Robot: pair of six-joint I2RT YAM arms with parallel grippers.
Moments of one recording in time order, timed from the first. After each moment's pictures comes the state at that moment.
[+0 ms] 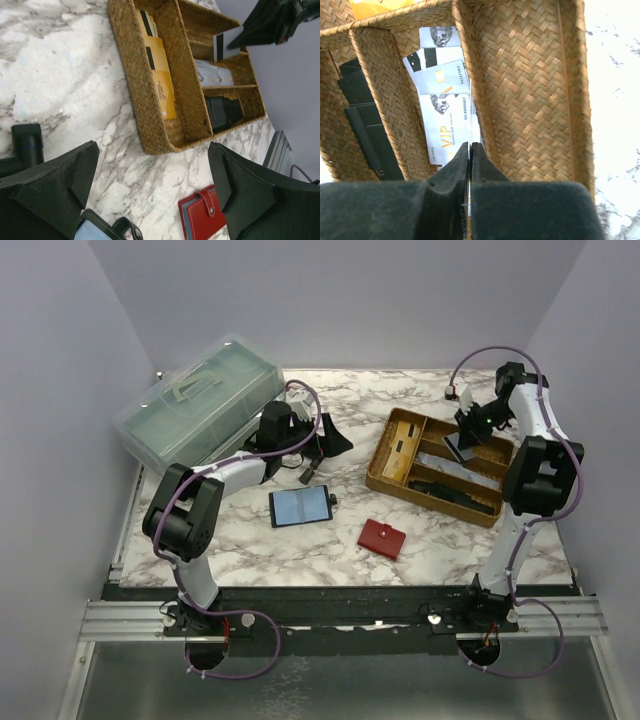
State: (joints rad) left arm -0.43 1.80 1.09 0.39 0.55 -0.56; right arm -0.19 2.10 1.85 -1.20 -0.54 -1.11
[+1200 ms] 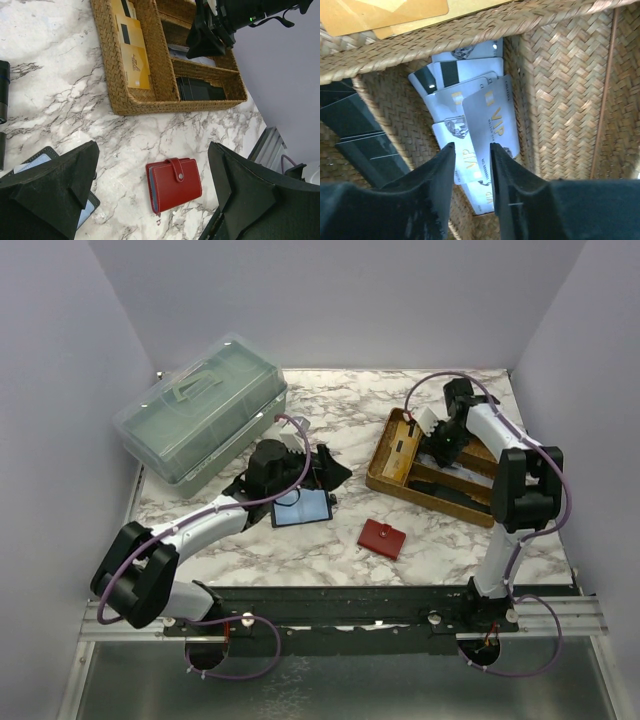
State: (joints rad) left arm -0.61 1.37 0.73 0.39 0.30 -0.60; right arm 0.06 1.94 1.52 -0.89 -0.13 -0.92
